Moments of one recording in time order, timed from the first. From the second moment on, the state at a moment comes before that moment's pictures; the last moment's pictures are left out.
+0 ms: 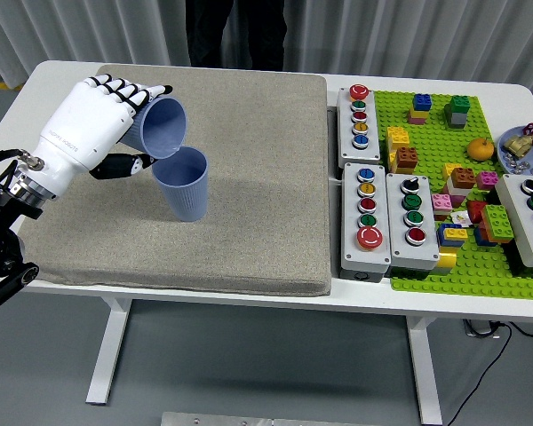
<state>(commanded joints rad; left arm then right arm) -0.42 0.67 -0.89 -1.42 2.17 0.51 -0.07 0.20 -0.13 1.18 0.18 -0.85 -0.13 -0.22</state>
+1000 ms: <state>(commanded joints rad) -0.30 0.45 -1.14 -1.21 0.94 0.27 -0.31 0.19 -0.12 1.18 0.18 -0.88 -0.12 -0.22</state>
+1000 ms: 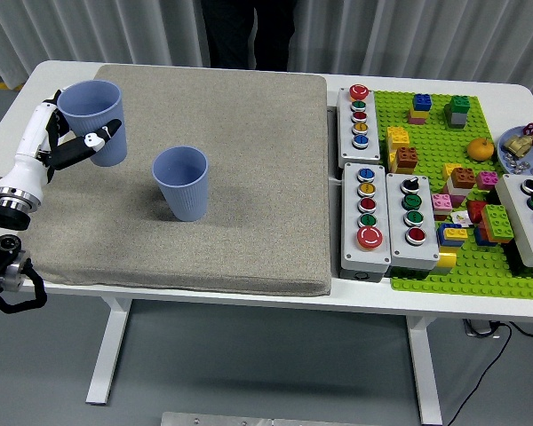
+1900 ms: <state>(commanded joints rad) -0.24 0.23 -1.14 -0.99 0.98 0.52 -0.54 0.20 -0.11 1.18 0.18 -0.89 -0.12 -0.22</state>
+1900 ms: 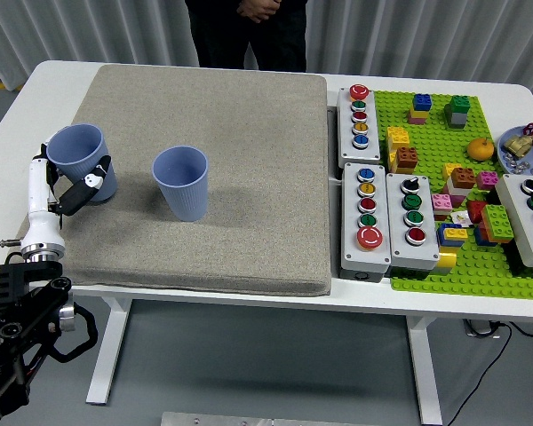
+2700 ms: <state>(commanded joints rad) -0.24 0.20 -1.15 -0.98 1.09 0.55 -0.52 0.20 -0.11 1.18 0.18 -0.89 -0.12 -0.22</state>
